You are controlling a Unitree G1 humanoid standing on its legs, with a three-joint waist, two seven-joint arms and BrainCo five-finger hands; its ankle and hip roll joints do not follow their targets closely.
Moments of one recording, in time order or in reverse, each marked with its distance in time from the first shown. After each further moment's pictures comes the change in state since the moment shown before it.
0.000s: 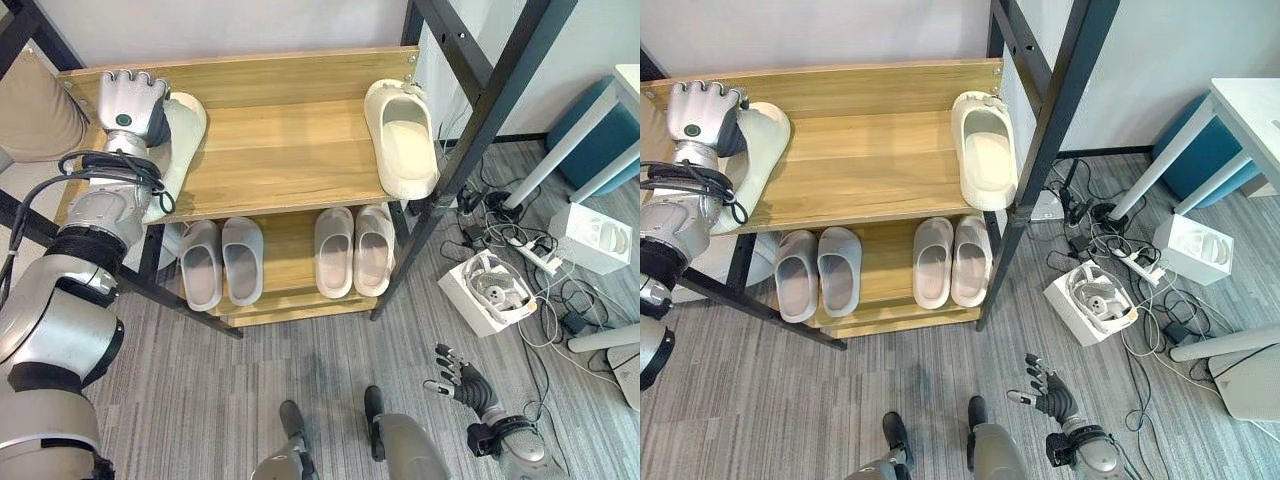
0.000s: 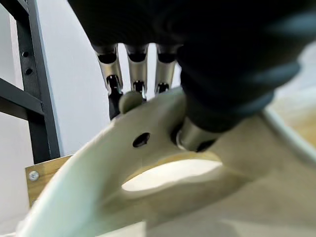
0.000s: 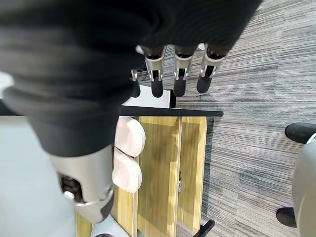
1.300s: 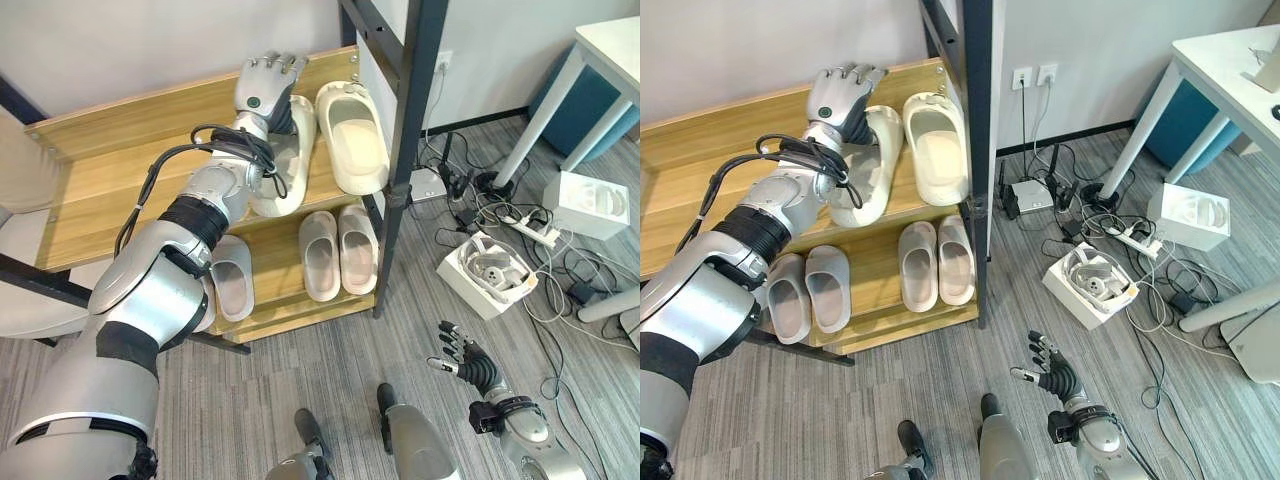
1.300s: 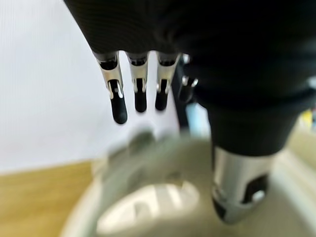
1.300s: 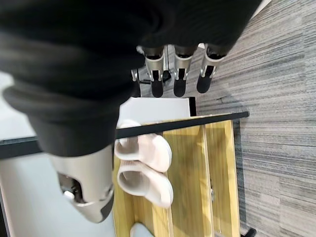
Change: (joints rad) left arm -0.193 -0.324 -0.109 -0.163 -0.037 -0.012 -0.108; right arm -0.028 -0.020 -0.024 -0.058 0.039 0.006 -0.021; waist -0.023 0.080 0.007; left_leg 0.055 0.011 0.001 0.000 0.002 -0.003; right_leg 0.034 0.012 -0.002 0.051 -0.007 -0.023
